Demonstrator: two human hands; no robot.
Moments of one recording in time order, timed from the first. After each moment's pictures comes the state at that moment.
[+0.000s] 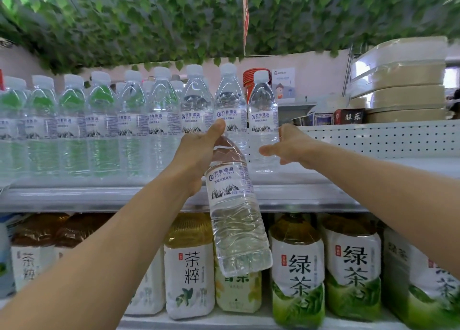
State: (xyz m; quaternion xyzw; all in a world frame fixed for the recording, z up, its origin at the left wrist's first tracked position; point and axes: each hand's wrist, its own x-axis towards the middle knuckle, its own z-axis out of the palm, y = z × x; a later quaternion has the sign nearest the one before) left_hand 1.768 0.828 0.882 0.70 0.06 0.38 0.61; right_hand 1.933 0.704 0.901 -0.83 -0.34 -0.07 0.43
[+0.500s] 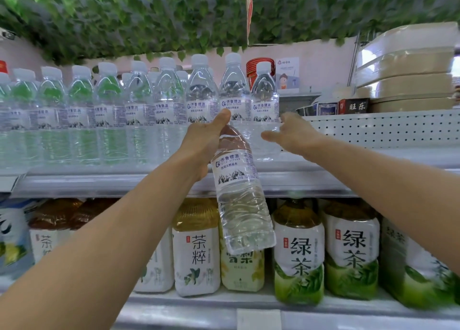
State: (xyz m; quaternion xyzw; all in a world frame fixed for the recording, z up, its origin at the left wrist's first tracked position) left_hand 1.760 0.819 0.884 0.70 0.09 0.36 0.61; right_hand 1.906 0.698 0.894 -0.82 -0.35 -0.13 0.43
